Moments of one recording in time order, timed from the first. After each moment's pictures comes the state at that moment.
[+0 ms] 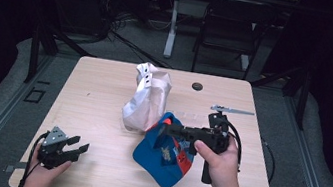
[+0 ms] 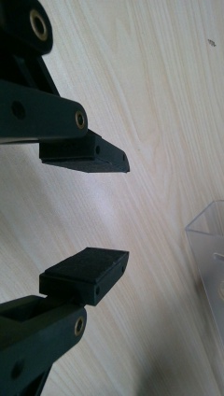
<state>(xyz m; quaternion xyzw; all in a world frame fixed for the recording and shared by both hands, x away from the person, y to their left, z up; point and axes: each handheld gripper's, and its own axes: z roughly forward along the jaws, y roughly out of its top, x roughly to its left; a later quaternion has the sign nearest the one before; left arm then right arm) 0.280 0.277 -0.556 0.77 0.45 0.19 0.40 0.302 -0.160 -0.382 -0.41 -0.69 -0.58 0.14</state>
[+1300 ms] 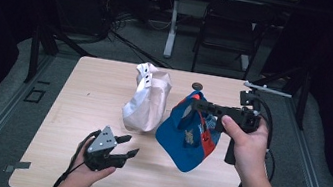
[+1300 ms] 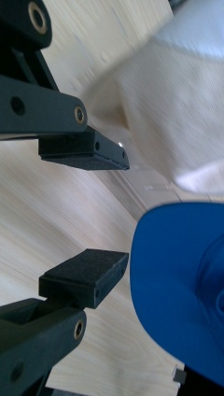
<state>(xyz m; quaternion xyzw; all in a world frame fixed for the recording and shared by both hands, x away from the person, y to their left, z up) 0.278 0.138 -0.497 0.82 0.27 0.17 0.48 0.321 -0.202 -0.327 -0.47 -0.66 -0.58 0.08</state>
